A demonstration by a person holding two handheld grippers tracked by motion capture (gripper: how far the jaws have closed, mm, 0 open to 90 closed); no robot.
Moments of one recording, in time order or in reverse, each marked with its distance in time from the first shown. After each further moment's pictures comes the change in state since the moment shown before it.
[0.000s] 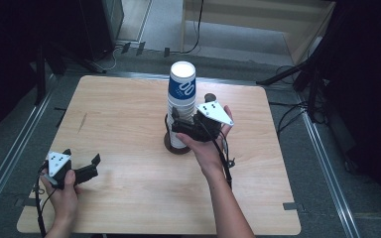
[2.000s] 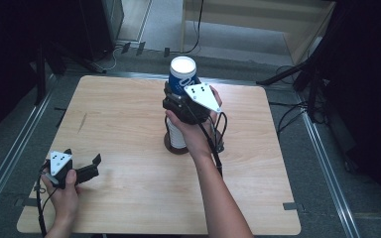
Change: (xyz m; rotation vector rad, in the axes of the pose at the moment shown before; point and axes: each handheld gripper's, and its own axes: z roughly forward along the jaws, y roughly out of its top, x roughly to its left) left arm -0.002 0.001 0.002 0.013 0.006 0.017; right arm 0.025 0.039 0.024 -0.171 -0.054 -0.042
